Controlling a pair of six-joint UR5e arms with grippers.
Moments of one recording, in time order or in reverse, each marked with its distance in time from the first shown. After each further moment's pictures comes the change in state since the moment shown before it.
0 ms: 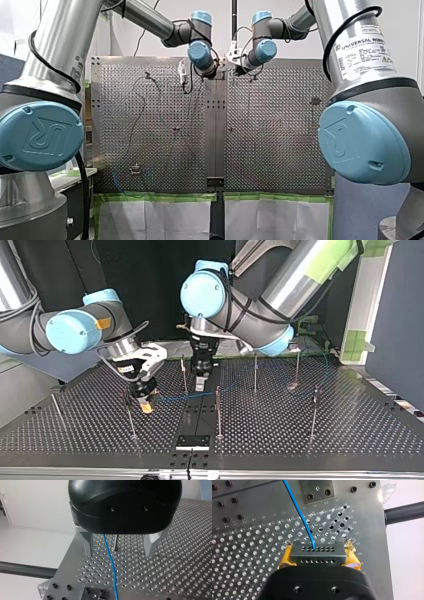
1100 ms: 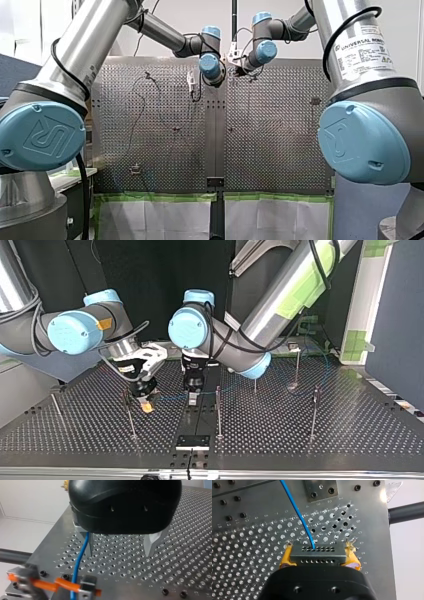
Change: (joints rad) left arm 0.012 -0.180 0.187 -0.021 -0.008 -0.023; right arm -0.001 0.005 0.002 0.000 0.000 -0.004
